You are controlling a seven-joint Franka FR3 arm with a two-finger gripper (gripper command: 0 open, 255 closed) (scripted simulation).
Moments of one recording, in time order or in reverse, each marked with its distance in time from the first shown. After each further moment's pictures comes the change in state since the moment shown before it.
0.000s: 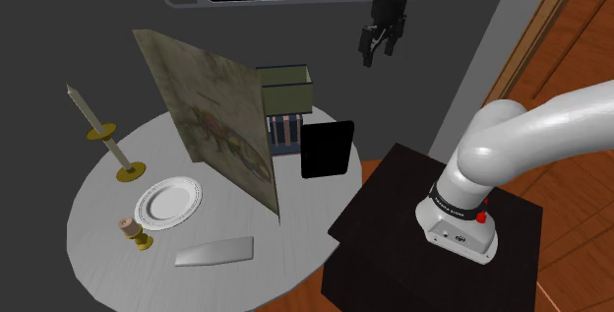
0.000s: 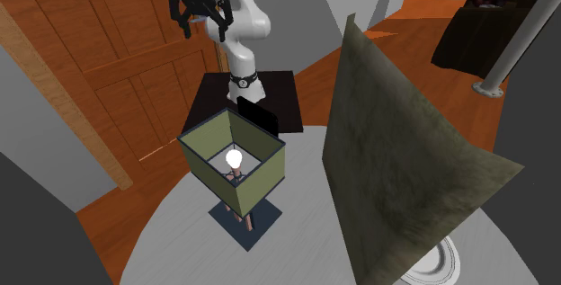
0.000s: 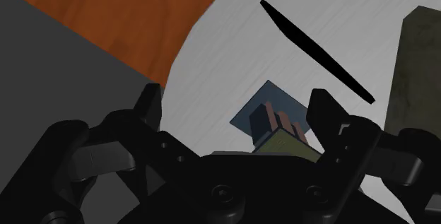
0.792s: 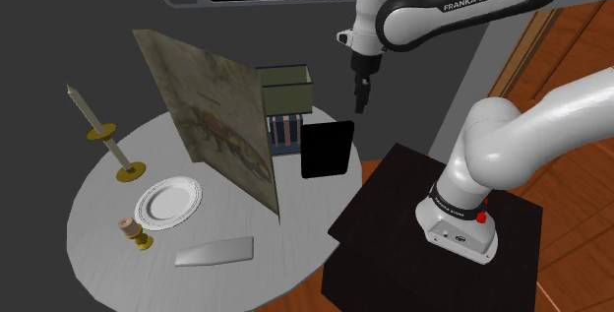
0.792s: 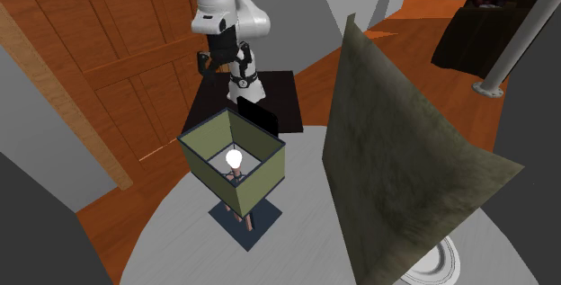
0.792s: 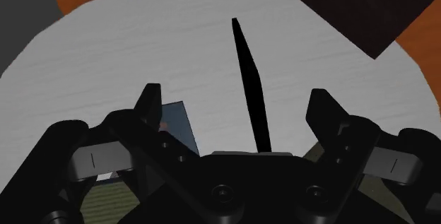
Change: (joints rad) arm 0.226 0.051 -0.127 -0.272 -0.049 0.319 -0.548
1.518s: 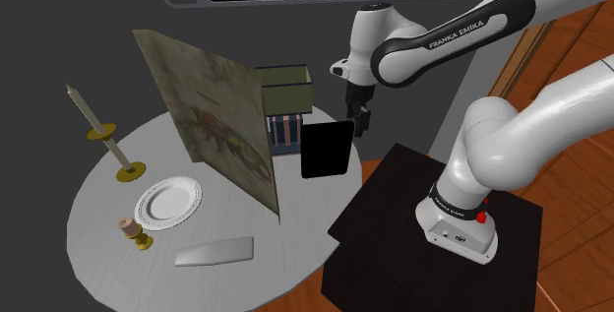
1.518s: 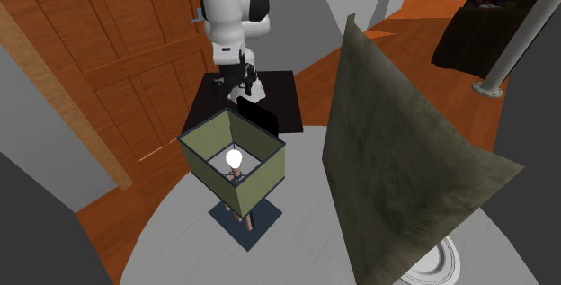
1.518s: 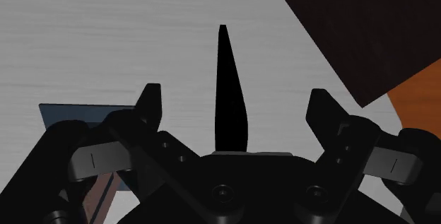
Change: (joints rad) arm 0.071 0.077 -0.064 -0.146 -0.034 0.219 -0.194
